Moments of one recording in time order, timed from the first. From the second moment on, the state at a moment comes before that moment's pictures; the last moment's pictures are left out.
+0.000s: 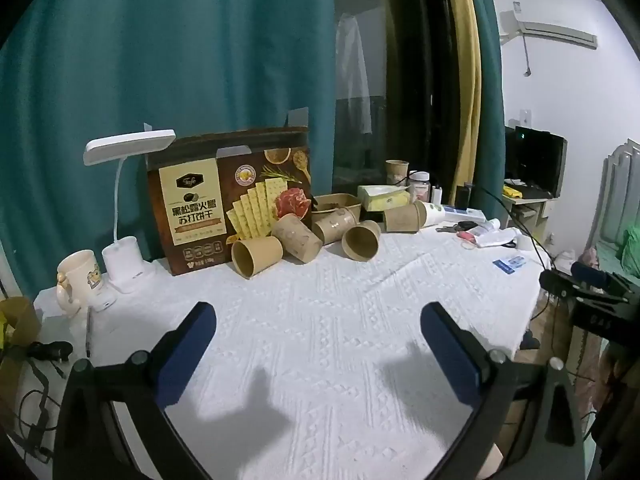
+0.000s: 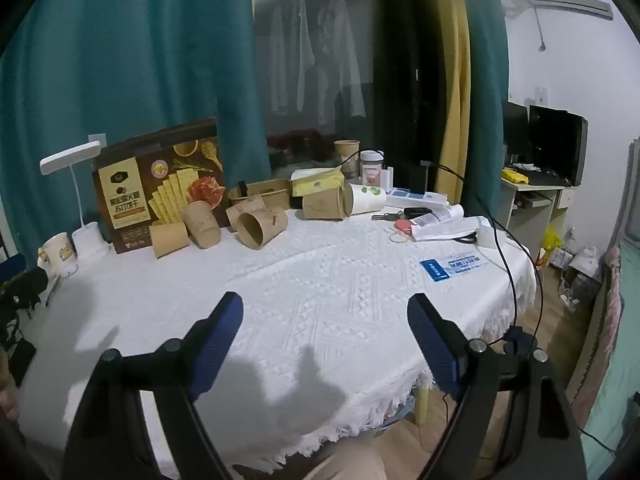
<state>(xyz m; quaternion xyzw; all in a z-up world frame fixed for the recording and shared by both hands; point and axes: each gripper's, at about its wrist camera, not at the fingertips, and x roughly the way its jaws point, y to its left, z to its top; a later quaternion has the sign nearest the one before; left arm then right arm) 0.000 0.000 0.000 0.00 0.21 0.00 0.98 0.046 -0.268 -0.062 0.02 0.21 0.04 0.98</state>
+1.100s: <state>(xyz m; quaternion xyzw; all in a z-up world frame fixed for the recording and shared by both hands) -0.011 0.005 0.013 -0.01 0.19 -0.01 0.98 0.038 -0.265 -0.054 0.02 0.21 0.04 0.98</state>
